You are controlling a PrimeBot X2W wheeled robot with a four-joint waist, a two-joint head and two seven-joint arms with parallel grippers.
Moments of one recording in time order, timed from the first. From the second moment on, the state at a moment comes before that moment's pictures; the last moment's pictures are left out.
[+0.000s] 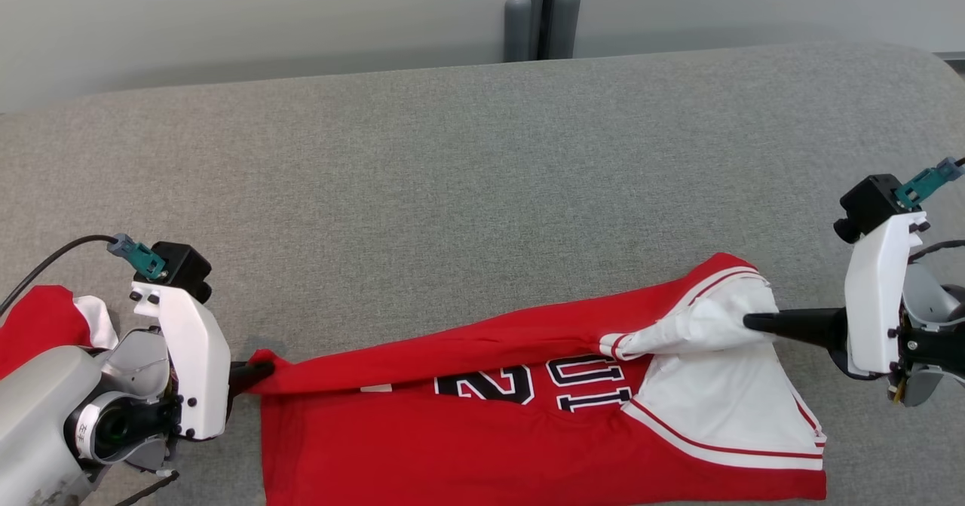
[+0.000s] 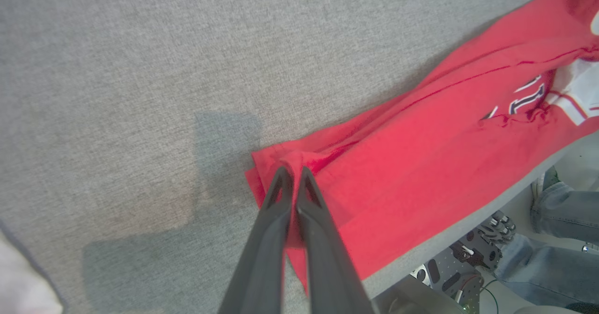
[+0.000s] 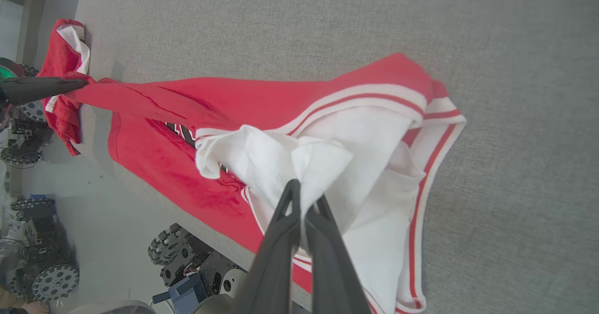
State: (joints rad) left arm -0.67 0.77 -1.03 0.23 -1.36 0.02 0.60; right arm -0.86 -0.82 1.13 0.26 1.58 0.13 0.59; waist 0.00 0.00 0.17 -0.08
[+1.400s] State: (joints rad) left arm -0.62 0.84 -1.01 0.20 -1.36 0.02 0.56; right arm -0.69 -0.93 1.11 0.11 1.62 0.13 0.38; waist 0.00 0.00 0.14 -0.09
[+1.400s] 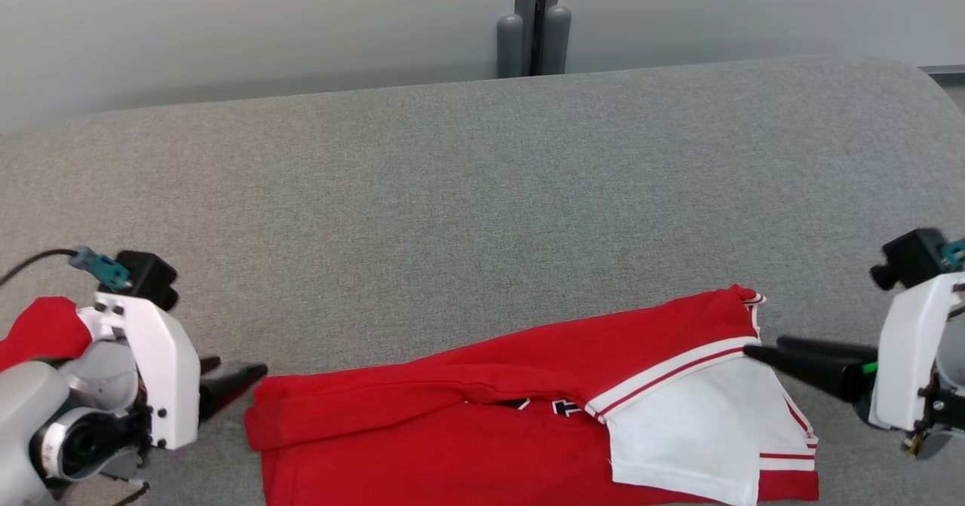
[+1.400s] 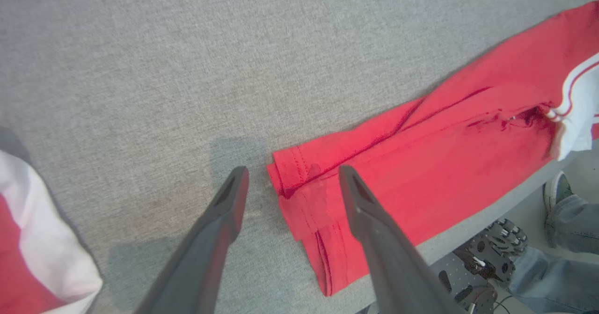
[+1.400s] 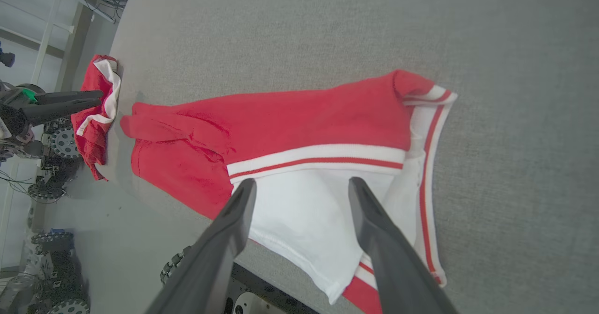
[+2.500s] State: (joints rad) left arm -0.23 0.63 -0.58 -0.01 -0.96 0.42 -0.26; right arm -0.29 -0.48 0.39 0.33 1.01 0.13 -0.26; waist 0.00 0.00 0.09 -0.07
